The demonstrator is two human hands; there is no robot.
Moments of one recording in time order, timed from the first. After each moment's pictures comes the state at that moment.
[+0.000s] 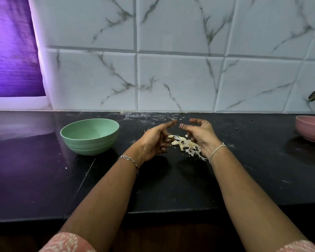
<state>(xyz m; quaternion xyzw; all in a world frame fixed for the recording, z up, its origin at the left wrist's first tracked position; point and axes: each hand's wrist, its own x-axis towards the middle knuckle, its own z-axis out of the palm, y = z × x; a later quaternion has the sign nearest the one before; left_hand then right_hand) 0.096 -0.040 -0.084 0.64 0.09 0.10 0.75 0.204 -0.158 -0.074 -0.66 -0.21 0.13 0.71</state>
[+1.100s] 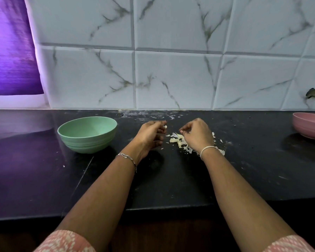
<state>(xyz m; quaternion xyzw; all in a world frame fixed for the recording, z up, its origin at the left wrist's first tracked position) 0.099 -0.036 -0.086 0.63 0.19 0.25 0.72 0.209 -0.155 -0.090 -0.87 -0.32 -0.14 0.35</state>
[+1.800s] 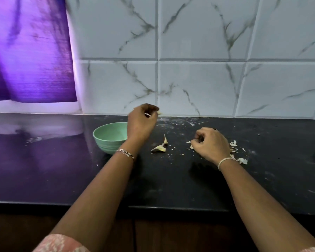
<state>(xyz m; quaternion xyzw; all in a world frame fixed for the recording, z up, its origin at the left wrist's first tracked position) 0.030 -0.004 -0.035 0.76 0.24 0.51 0.33 0.181 -0.156 -0.085 -0.83 -0.42 -0.21 0.30</state>
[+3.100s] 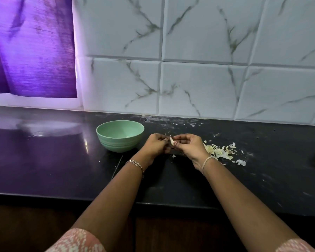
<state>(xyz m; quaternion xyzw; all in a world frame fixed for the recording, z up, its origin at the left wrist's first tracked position) 0.055 -0.011 -0.099 0.70 0.25 0.27 0.62 0.146 -0.111 -0.103 -0.64 -0.33 0.19 0.67</state>
